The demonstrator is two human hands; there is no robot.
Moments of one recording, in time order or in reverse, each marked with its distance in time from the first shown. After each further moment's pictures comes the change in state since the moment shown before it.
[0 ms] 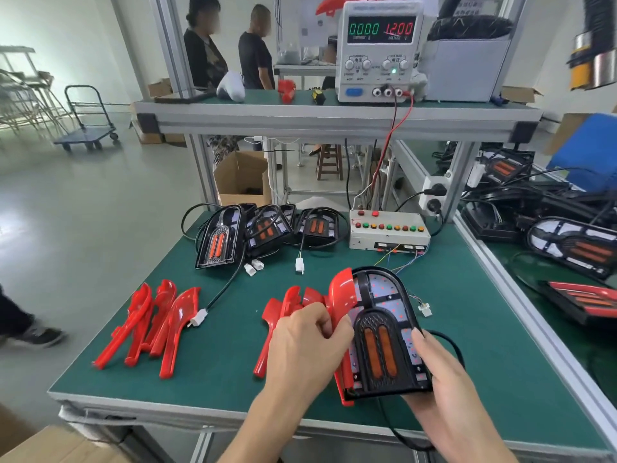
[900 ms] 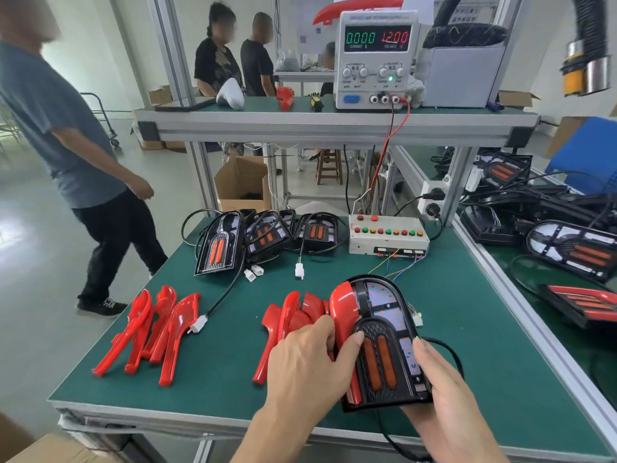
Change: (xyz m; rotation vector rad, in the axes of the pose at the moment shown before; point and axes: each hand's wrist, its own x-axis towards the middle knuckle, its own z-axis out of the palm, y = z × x) left_hand -0.013 -0.004 0.003 0.272 0.014 0.171; right_hand -0.004 0.003 0.000 0.012 0.048 0.008
